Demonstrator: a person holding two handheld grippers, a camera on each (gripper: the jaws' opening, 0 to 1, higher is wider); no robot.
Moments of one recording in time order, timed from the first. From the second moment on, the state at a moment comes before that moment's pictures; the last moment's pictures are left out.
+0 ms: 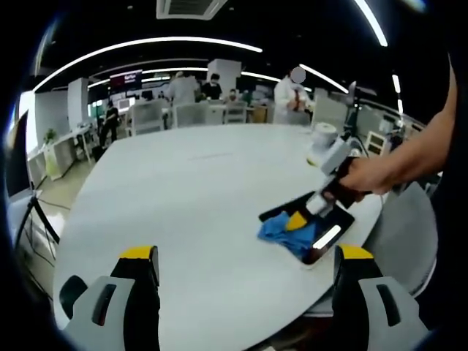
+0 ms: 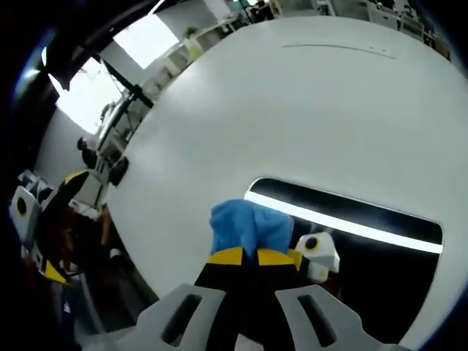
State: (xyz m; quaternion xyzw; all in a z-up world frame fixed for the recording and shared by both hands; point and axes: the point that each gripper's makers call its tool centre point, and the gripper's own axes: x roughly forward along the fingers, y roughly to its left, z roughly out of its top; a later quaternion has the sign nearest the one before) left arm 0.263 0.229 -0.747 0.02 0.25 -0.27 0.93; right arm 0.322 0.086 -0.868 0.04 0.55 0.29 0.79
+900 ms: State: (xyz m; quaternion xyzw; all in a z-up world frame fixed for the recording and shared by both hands) left arm 0.263 0.216 -0.742 0.02 0.24 -0.27 0.93; right arm 0.325 -0.004 -0.867 0.08 0.54 0.26 0.80
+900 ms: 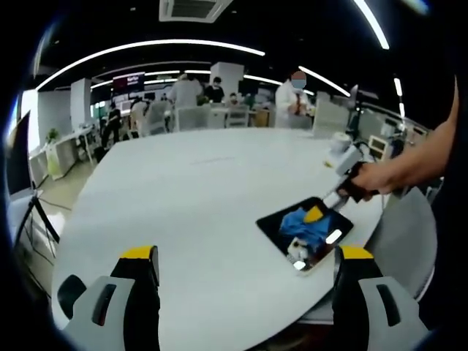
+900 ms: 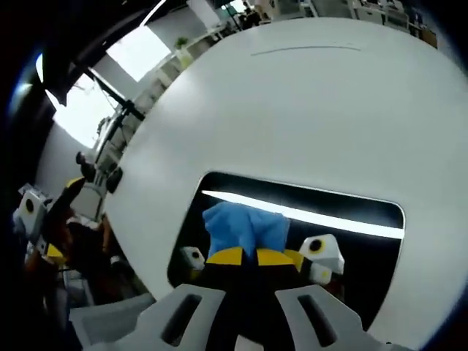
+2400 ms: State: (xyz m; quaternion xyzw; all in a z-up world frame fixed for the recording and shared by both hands) left arm 0.267 0.193 -0.744 0.02 0.24 -0.30 0.92; right arm 0.273 -0.107 -0.868 0.07 0.56 0.17 0.81
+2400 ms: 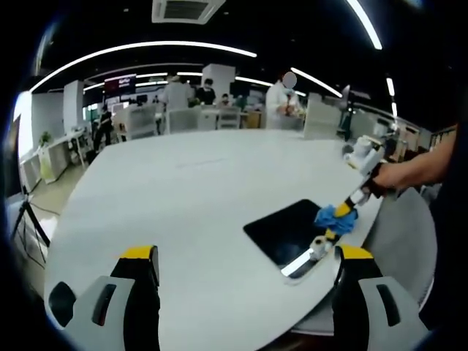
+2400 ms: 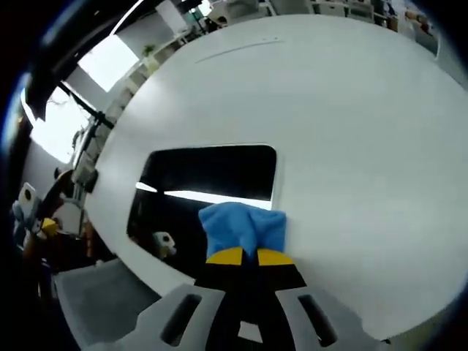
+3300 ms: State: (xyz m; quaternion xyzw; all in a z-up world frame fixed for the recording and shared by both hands) left arm 0.267 0.204 -0.745 0.02 0.24 -0.30 0.92; right arm 0.268 -0.065 -0.867 0.09 0.56 0.19 0.80
